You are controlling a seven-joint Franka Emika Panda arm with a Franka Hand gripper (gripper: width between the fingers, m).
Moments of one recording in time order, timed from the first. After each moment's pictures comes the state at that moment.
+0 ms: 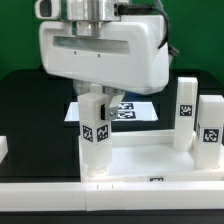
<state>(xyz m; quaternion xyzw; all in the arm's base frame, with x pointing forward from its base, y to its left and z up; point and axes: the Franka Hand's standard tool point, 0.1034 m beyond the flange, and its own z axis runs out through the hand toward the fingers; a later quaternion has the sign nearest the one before) 0.626 -0.044 0.113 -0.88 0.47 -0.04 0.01</state>
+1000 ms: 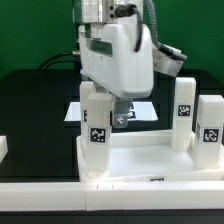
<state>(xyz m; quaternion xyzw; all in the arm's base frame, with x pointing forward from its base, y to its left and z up) 0.624 -0.029 0.110 -0.84 0.54 -0.05 0.03</state>
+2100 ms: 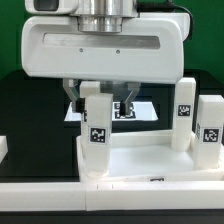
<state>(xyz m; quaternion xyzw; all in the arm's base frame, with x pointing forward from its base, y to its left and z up) 0.631 -0.041 0.117 -0.99 0.12 -0.06 -0.01</state>
